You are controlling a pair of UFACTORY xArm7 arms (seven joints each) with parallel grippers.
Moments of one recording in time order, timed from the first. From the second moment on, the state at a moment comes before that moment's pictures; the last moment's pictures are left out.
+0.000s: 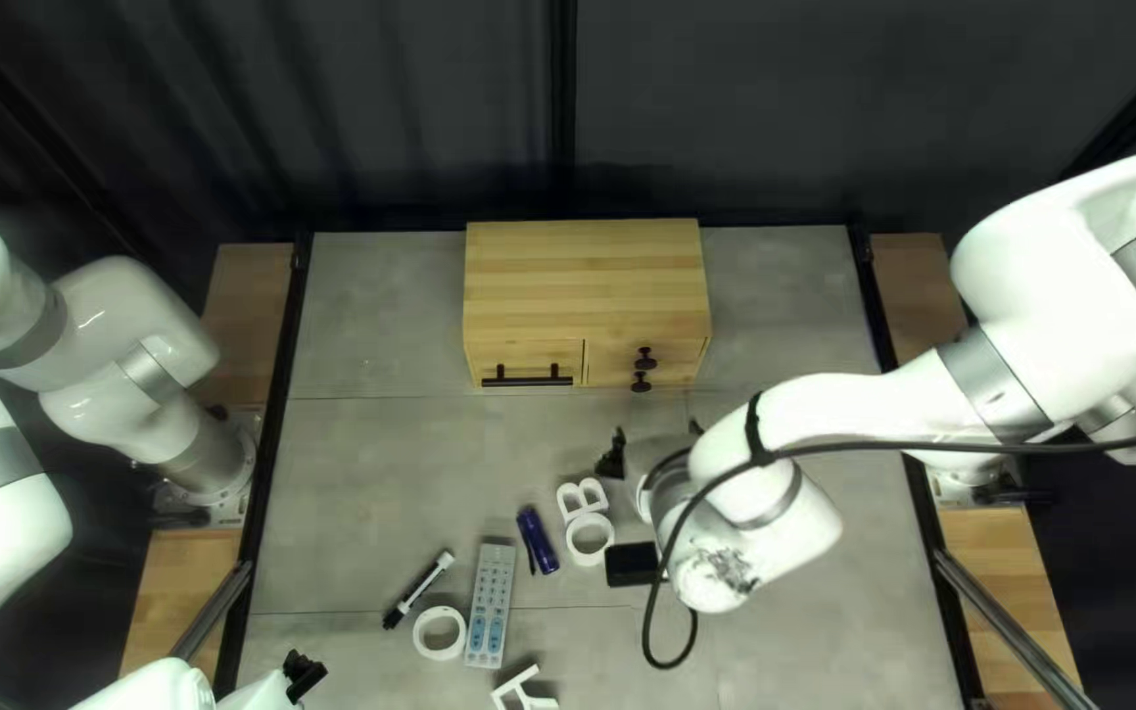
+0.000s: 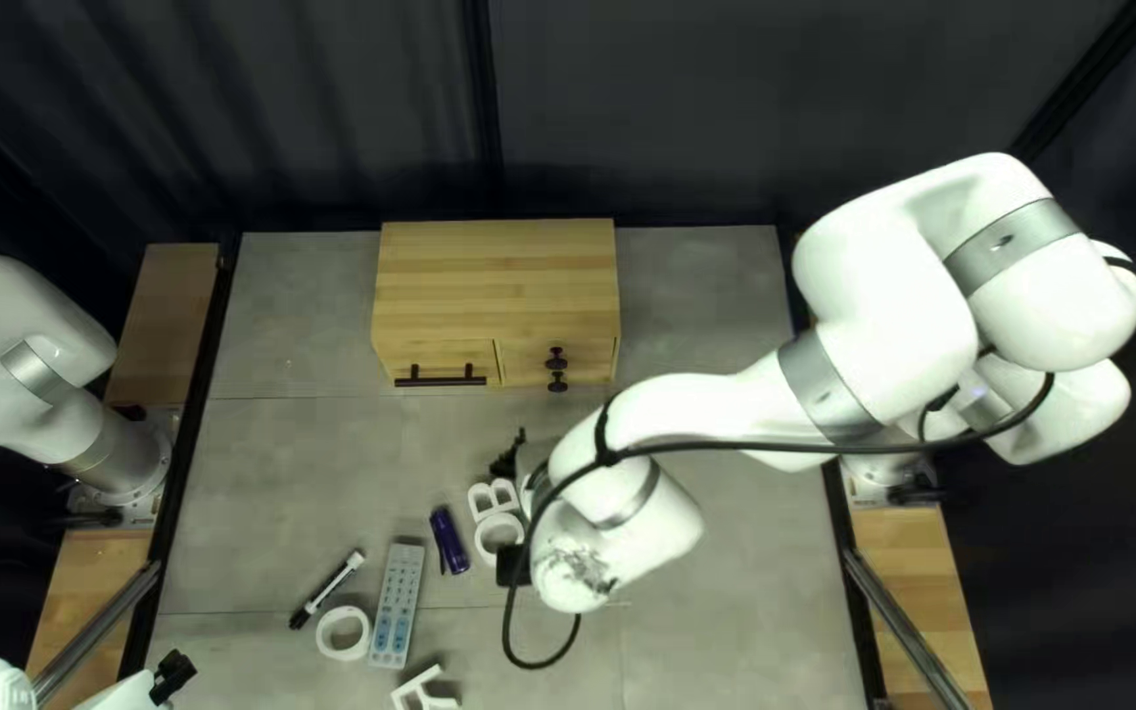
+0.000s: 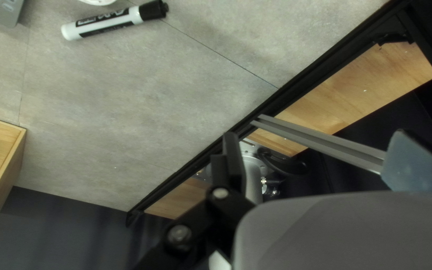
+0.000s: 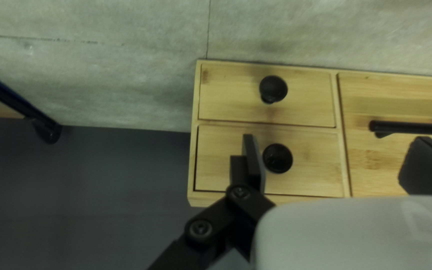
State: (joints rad) left arm -0.84 0.05 -0.21 1.13 0.02 1.53 -0.08; right arm 0.54 0.28 -0.20 1.13 -0.69 1.28 -0.92
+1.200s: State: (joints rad) left arm -0.84 0.05 -0.21 1.13 0.02 1.53 -0.08; right arm 0.44 0.25 -0.26 1.03 -0.73 1.10 -0.96
